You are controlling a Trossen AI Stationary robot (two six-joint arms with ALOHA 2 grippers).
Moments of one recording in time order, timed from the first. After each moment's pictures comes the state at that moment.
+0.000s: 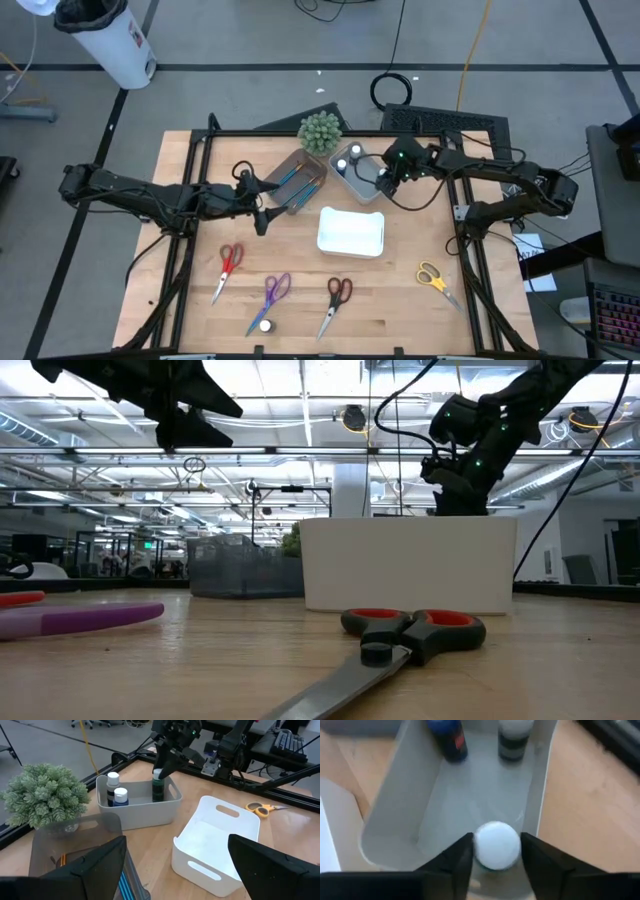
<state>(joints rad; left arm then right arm) -0.11 0.96 0.60 0.03 -0.40 -0.30 -0.54 1.27 0.73 -0.36 -0.03 0.11</state>
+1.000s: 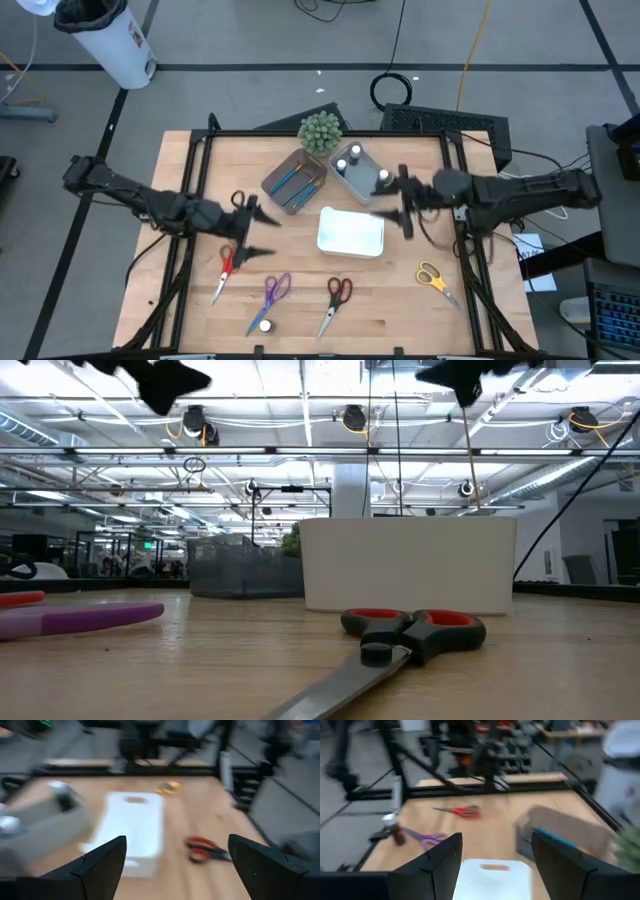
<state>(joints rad) -0.30 0.92 0.60 0.04 -0.13 -0.11 0.01 0.89 0.73 -0.07 0.03 0.12</state>
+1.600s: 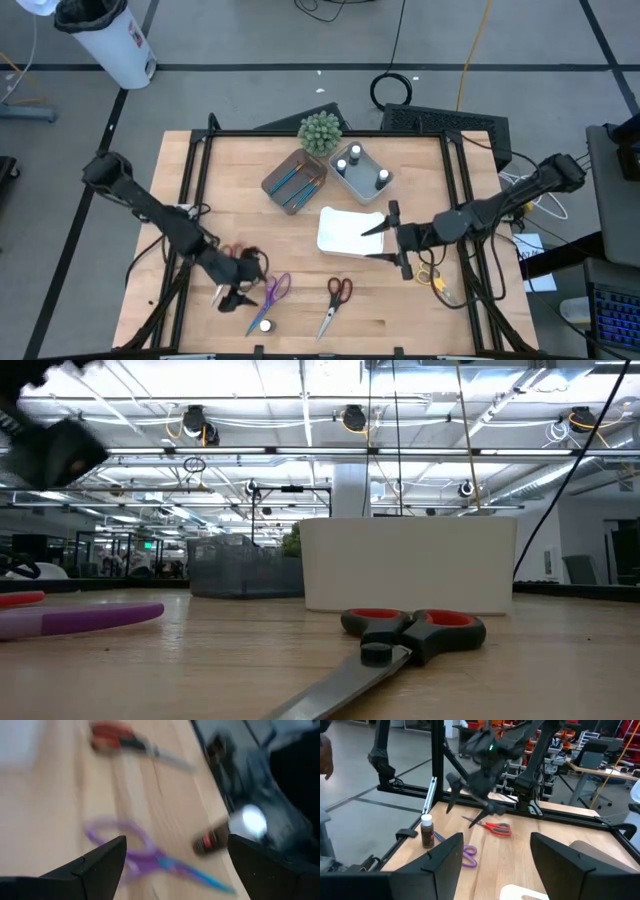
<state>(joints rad) -0.64 1.22 0.60 -0.06 -0.04 -0.49 0.44 1.06 0.73 0.20 0.29 -0.04</state>
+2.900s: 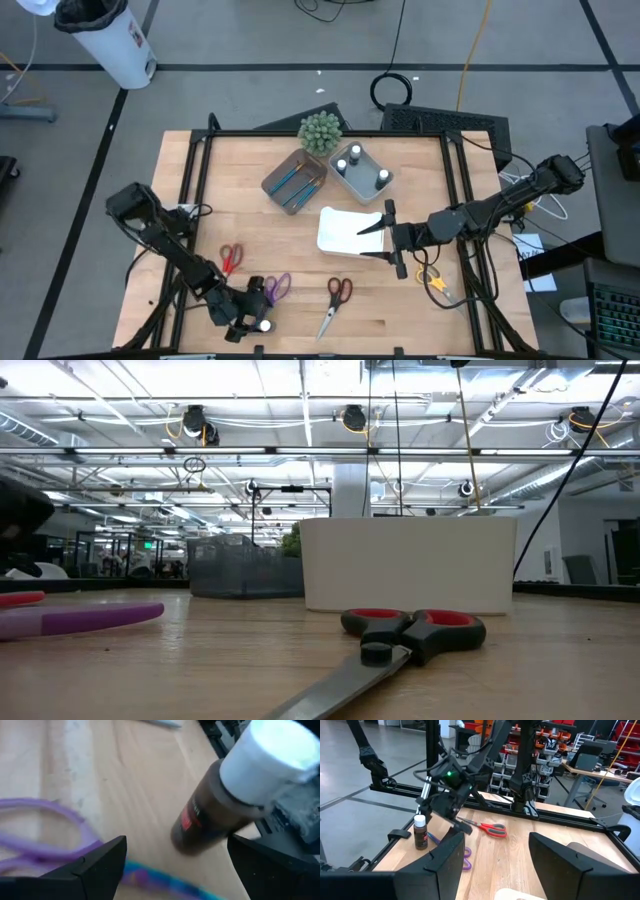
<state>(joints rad) -0.87 1.68 0.60 0.37 -0.27 -0.54 0.41 1.11 0.73 0.26 0.29 -0.07</state>
